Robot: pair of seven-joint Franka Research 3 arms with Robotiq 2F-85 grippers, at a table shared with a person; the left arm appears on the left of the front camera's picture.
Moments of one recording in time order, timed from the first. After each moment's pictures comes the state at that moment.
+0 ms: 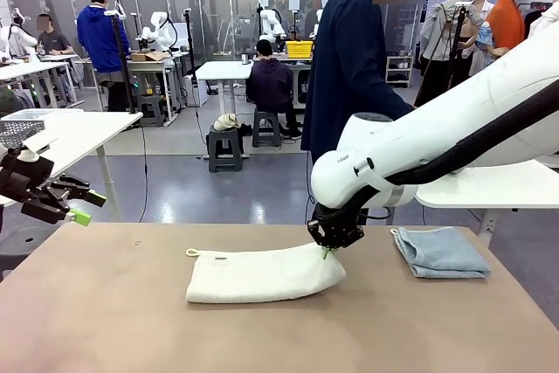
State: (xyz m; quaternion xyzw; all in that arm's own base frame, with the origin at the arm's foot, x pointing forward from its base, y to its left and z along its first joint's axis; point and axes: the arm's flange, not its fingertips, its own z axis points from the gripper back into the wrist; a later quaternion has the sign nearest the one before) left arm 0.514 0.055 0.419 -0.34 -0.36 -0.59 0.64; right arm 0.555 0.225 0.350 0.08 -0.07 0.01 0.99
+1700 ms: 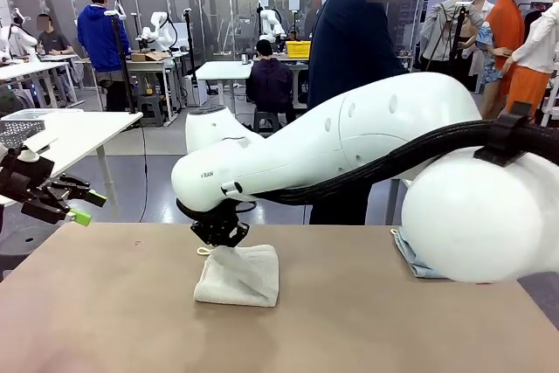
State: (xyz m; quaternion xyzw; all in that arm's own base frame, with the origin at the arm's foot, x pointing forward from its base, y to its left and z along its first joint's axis) left arm 0.514 0.054 0.419 -0.34 -0.36 -0.59 0.64; right arm 0.549 0.496 0.354 0.01 -0.05 -0.09 0.99
